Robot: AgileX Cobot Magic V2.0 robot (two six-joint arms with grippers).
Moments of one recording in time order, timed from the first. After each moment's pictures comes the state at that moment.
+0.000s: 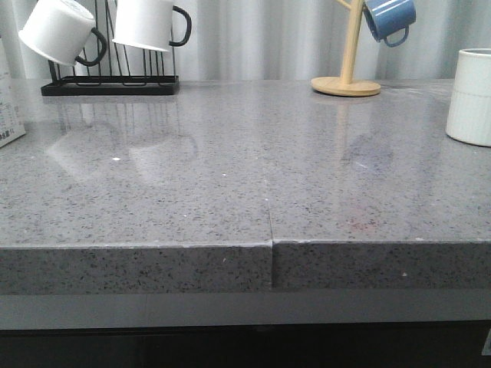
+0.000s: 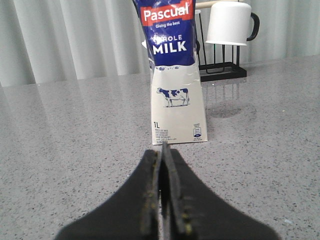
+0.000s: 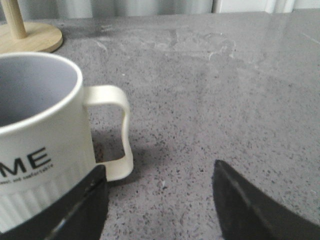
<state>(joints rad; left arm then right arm) -0.02 0.00 -0.01 0.12 0.08 -0.10 -0.24 1.37 -0.46 -0.10 -0.62 0.08</state>
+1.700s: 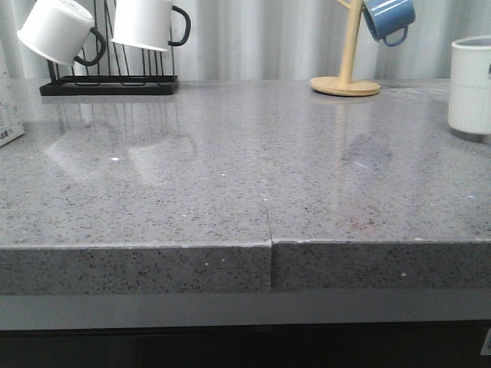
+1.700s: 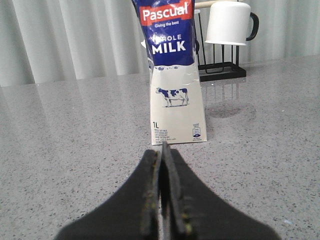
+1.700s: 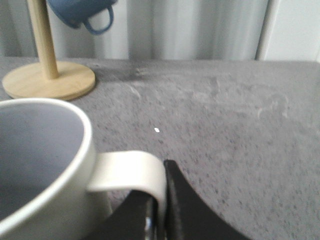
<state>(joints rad) -0.02 0.00 -0.01 0.12 0.08 -0.10 -0.22 1.63 -0.68 -0.25 -0.81 0.16</state>
